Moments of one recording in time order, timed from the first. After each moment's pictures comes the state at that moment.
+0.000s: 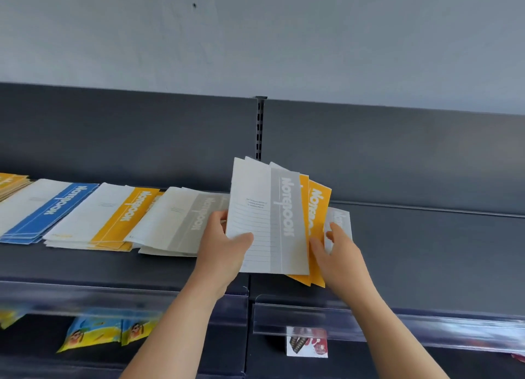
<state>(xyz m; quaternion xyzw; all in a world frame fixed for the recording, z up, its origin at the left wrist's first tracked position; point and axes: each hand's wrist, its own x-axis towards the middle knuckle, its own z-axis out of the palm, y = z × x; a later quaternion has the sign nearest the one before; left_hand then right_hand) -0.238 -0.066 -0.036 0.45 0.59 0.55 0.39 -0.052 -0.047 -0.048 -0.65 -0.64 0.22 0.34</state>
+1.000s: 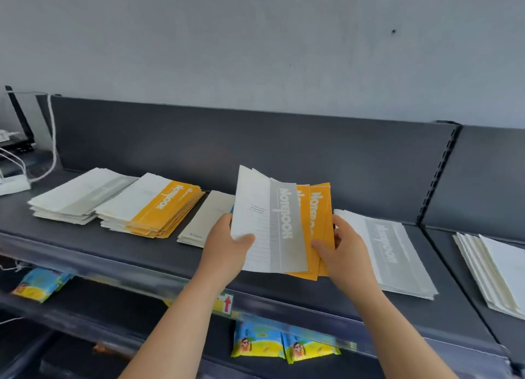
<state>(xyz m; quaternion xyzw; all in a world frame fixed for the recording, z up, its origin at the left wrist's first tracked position) -0.592 -0.112 -0.021 0.46 0.68 0.51 0.25 -0.404 -0.052 -0.034 -0.52 -0.67 0.33 0.42</state>
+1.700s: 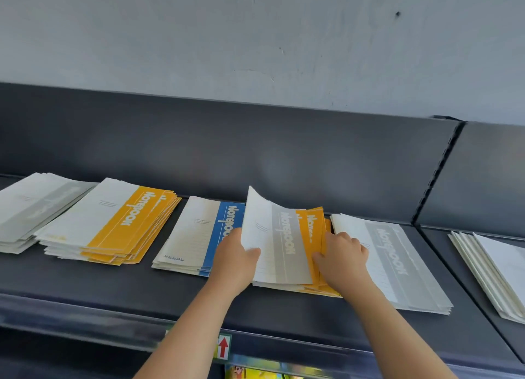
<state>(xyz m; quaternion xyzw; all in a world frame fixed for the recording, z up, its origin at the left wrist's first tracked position) -0.609 -0.033 -0.056 0.52 0.70 0.41 0.25 -0.431 0.007 -0.048 -0.69 -0.71 0.05 0.11</state>
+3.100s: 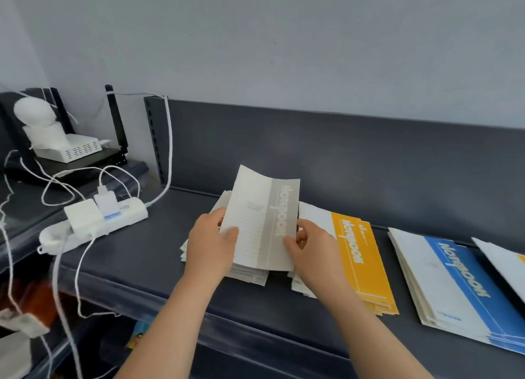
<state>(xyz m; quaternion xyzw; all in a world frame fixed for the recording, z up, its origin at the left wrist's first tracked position) -1.054 -0.100 -0.025 0.47 0.74 0.48 0.07 -0.893 -0.038 -0.036 -0.51 -0.76 0.22 0.33</state>
